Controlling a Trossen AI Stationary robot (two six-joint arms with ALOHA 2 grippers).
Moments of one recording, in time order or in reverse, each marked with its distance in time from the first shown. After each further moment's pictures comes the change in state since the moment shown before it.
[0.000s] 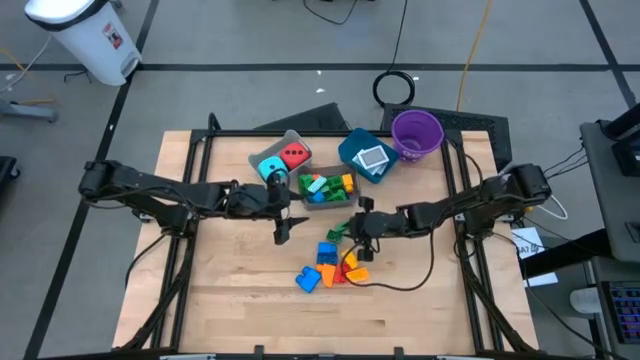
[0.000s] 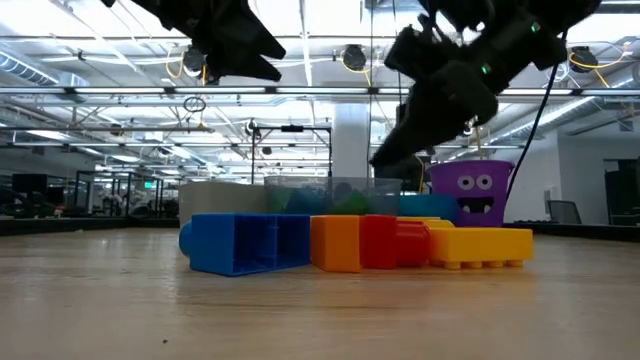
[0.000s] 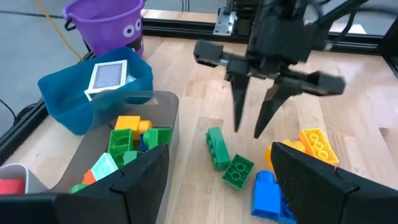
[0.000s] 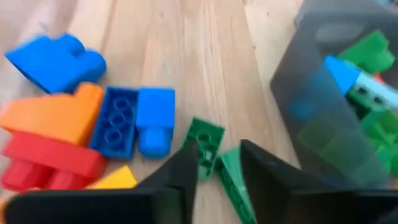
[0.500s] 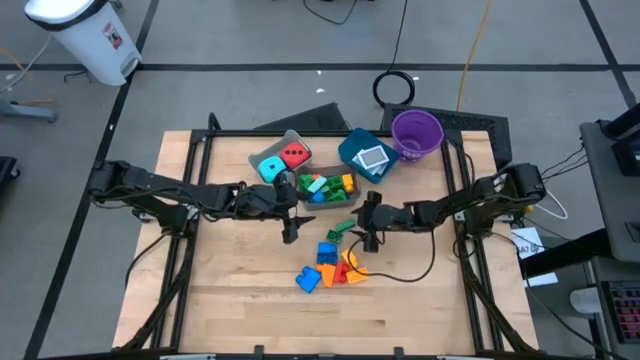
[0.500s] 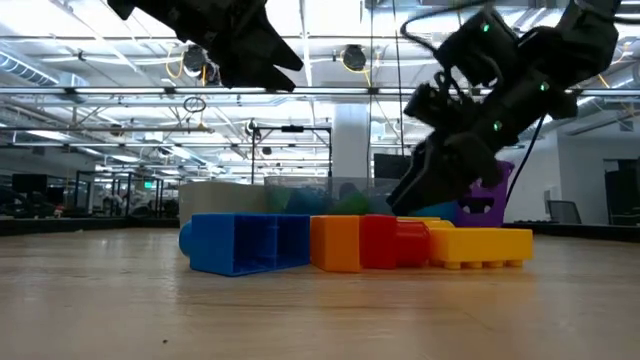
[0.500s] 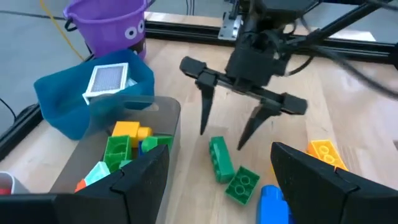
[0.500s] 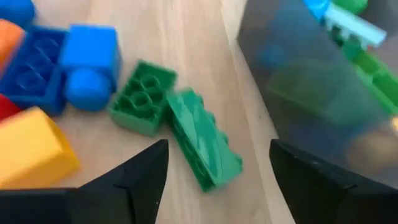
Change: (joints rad) left arm 0.015 0.081 0.001 0.097 -0.003 -0.009; right arm -0.091 0.030 -0.213 0.271 -0.002 -0.054
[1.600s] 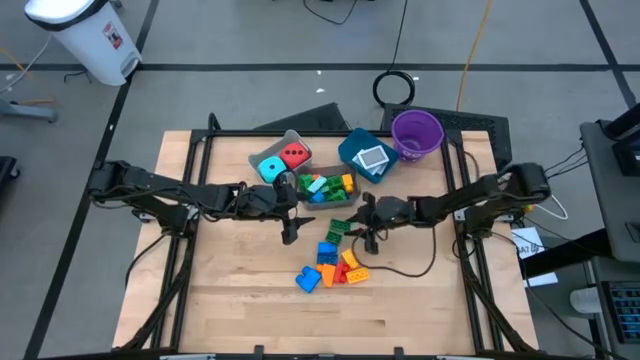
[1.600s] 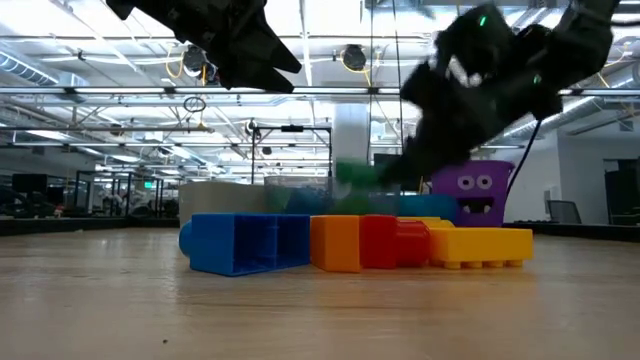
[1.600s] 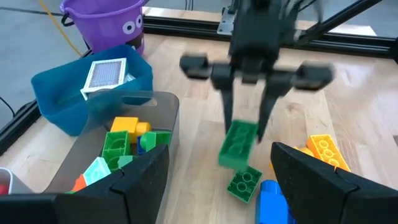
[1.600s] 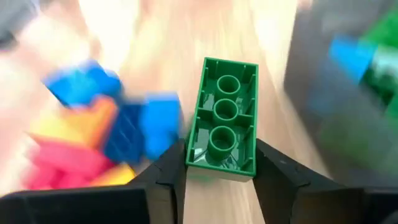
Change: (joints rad) left arm -0.001 0.000 0.000 -0.013 0.003 -0.001; right arm -0.049 -0.038 -0.008 0.120 -0.261 0.098
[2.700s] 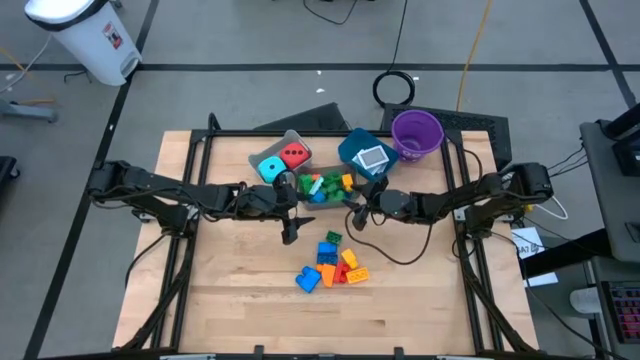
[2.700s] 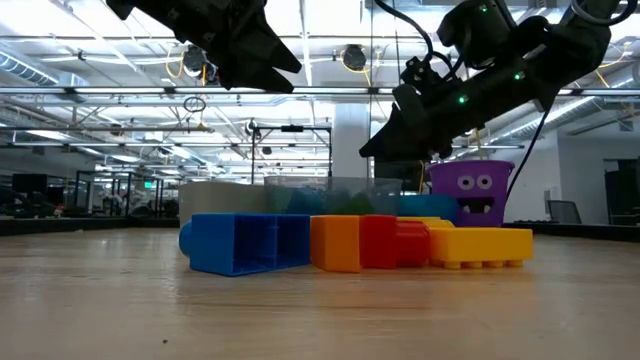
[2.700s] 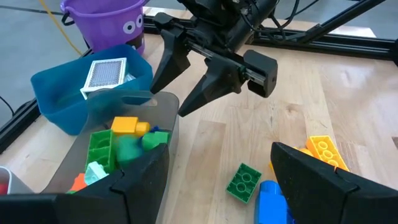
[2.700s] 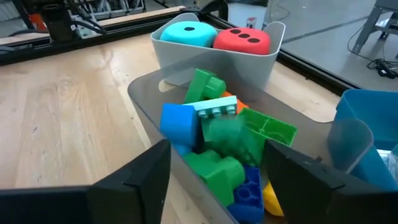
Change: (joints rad) left arm 0.000 0.000 0.000 0.001 0.000 -0.008; right arm -0.035 -0.022 0.000 0.099 0.473 0.157
